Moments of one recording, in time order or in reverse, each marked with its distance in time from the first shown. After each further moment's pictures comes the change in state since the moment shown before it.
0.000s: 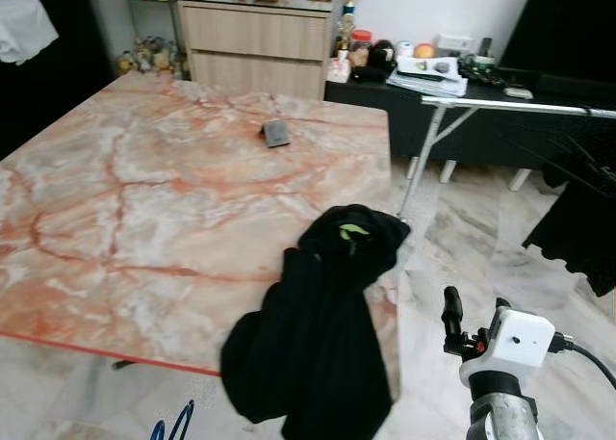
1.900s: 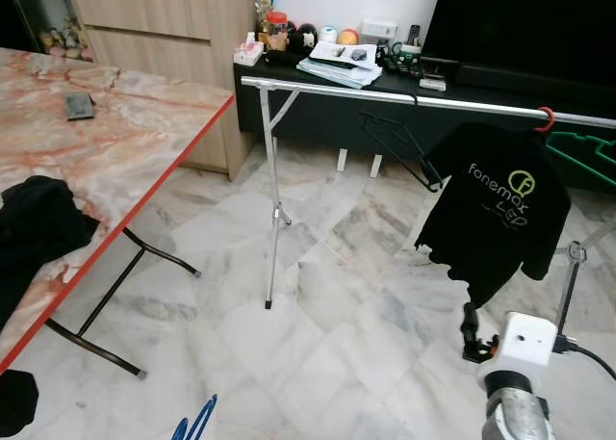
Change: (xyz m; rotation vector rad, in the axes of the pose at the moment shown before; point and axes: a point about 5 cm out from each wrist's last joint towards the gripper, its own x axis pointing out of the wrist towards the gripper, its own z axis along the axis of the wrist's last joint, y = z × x) left arm 0.001 -0.007 0.006 0.215 -0.028 -0.042; right arm 0.026 -0.025 -0.029 -0.074 0.118 -0.068
